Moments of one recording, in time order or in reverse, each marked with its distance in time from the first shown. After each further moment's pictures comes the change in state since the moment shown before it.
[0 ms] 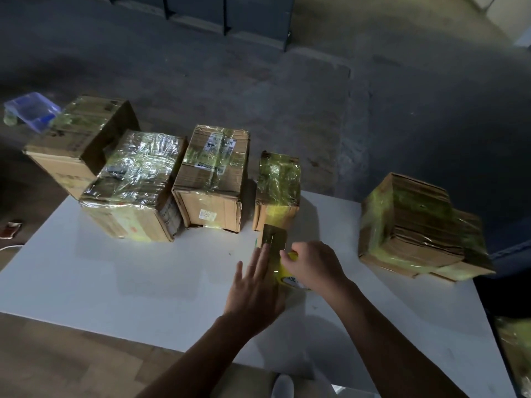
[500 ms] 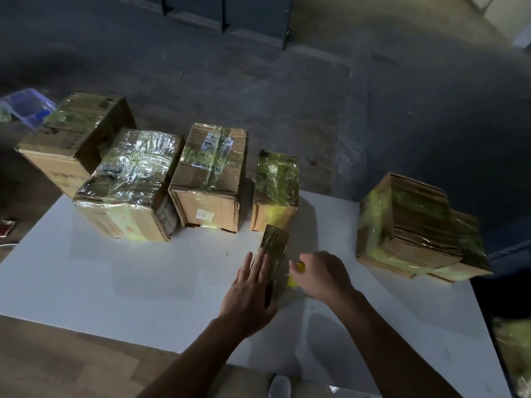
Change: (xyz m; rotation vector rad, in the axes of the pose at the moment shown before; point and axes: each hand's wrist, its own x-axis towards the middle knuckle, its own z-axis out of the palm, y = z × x) left_hand 0.001 -0.010 0.010 -0.110 -0.044 -0.014; right_hand -0.010 0.021 0.008 -0.105 -0.037 0.042
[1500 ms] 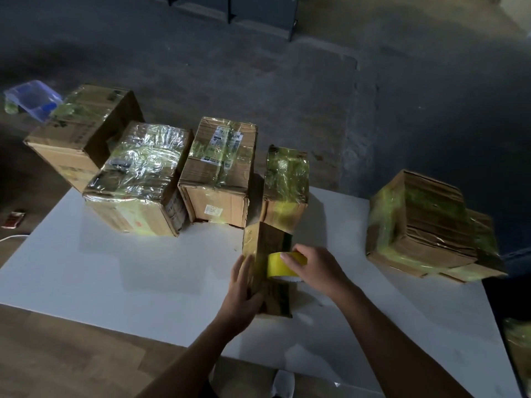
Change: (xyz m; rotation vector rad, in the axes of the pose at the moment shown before) left_hand -0.019 -0.031 0.008 -0.939 0.052 -0.186; right_hand 0.016 -0.005 0.019 0.326 -0.104 -0.147
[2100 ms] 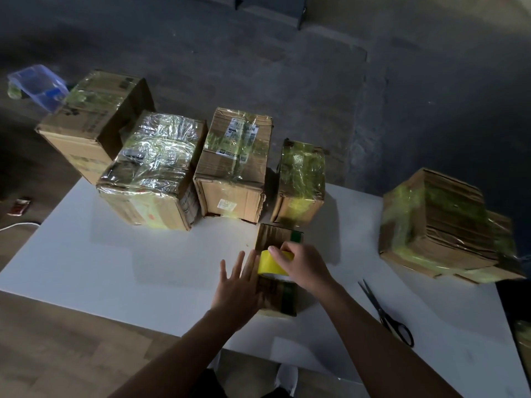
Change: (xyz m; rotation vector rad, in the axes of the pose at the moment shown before) left_hand 0.011 -0.029 -0.027 1.245 -0.180 0.097; right_hand 0.027 -0.036 0.045 -0.004 0.069 0.062
